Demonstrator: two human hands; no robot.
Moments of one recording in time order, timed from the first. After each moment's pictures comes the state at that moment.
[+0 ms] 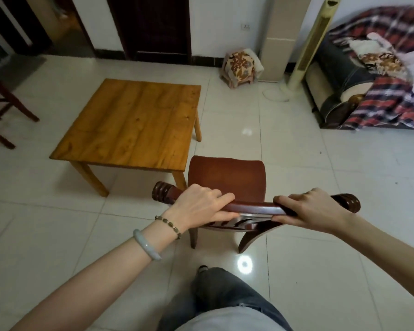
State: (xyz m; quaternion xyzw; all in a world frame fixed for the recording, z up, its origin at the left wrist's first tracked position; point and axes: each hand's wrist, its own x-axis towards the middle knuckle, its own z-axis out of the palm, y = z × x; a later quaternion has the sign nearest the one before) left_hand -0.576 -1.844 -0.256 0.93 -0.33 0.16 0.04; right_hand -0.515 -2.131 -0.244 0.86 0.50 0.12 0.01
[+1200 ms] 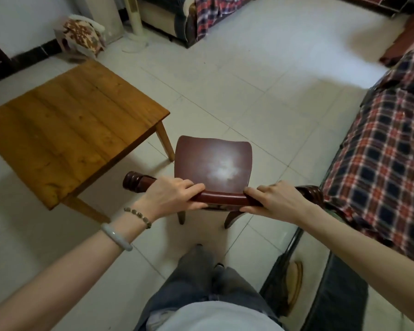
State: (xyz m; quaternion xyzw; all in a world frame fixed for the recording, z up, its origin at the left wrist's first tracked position) left_hand -0.765 -1.337 -0.264 0.67 -0.73 0.10 0.12; right_hand -0.966 -1.552 -0.249 0.99 0.08 0.07 0.01
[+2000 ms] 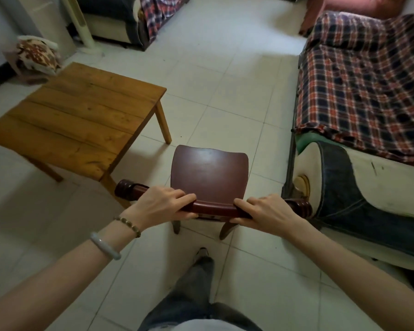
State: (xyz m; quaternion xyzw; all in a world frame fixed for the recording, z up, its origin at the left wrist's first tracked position) left_hand -0.773 -0.941 -0.270 0.50 -0.85 0.10 0.13; right_hand -1.044 -1.066 -0.257 0.99 -0.11 0.05 0.05
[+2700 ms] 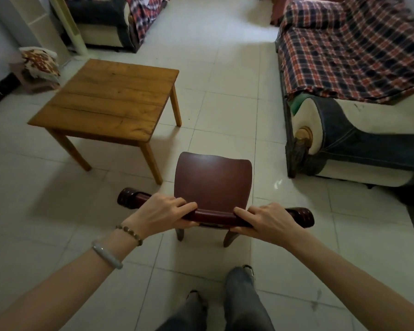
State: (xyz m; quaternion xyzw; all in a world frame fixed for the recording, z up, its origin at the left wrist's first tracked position) left_hand -0.698 -0.547 -0.266 0.43 -0.89 0.08 0.12; right_hand -0.987 -0.622 -0.262 0.98 -0.19 0.07 0.06
